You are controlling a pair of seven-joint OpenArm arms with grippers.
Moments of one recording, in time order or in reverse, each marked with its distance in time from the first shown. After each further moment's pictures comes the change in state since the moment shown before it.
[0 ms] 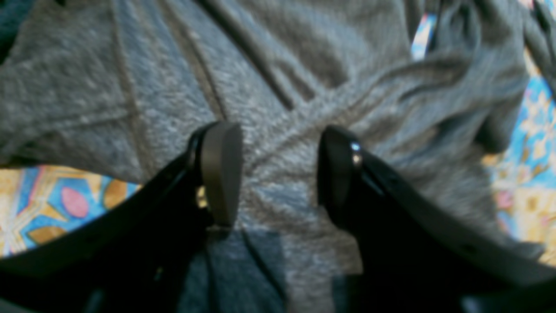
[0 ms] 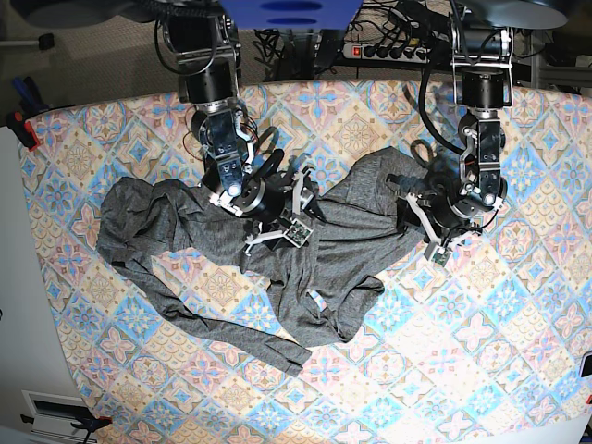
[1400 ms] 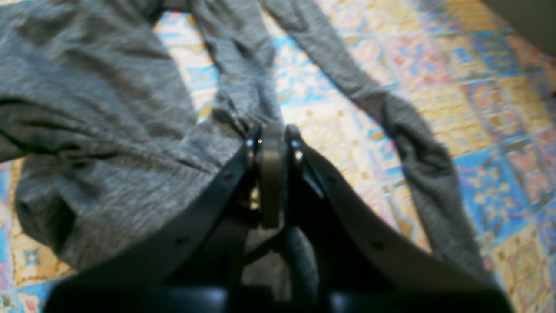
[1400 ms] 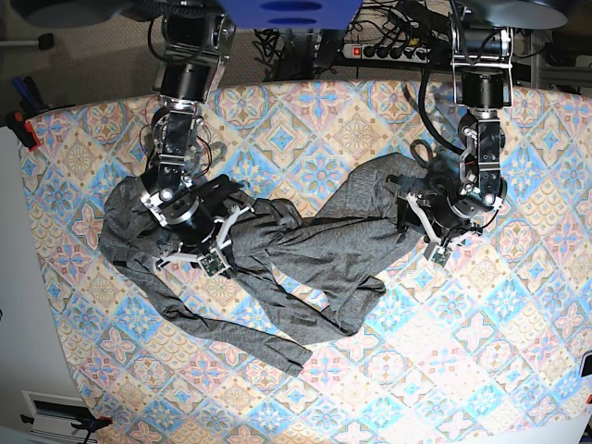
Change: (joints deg) left arm 0.0 0.0 0.0 0.0 0.3 0.0 0.0; right arm -0.7 -0.2 21.0 15.2 -0.7 0.4 -1.5
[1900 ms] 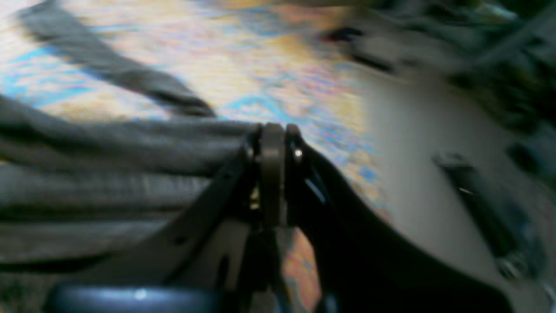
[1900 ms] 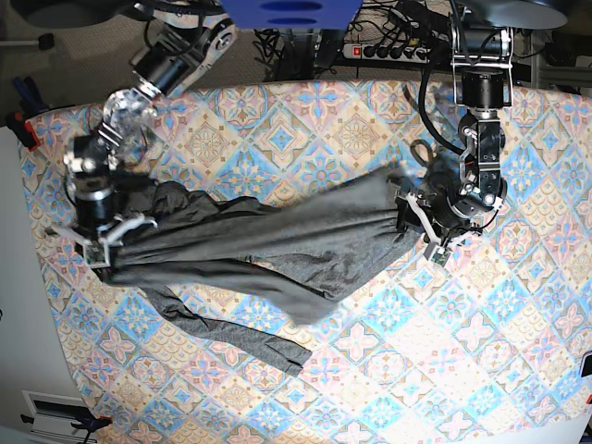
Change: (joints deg) left arm 0.0 0.0 0.1 0.0 0.0 0.0 0.0; right arm -1.5 -0.1 23.8 16.6 0.5 -0.7 0.5
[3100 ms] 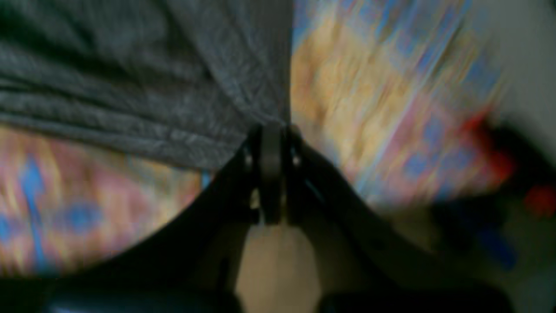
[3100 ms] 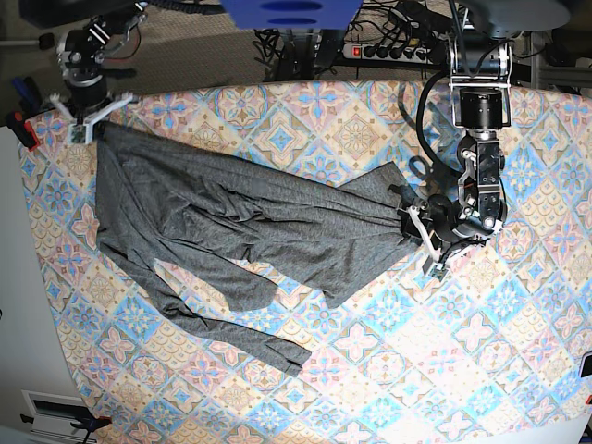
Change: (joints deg) left arm -6.6 1.0 0.1 -1.2 1.4 0.9 12.3; right arm -23.0 -1.3 14.4 2.1 14.9 2.8 -17.6
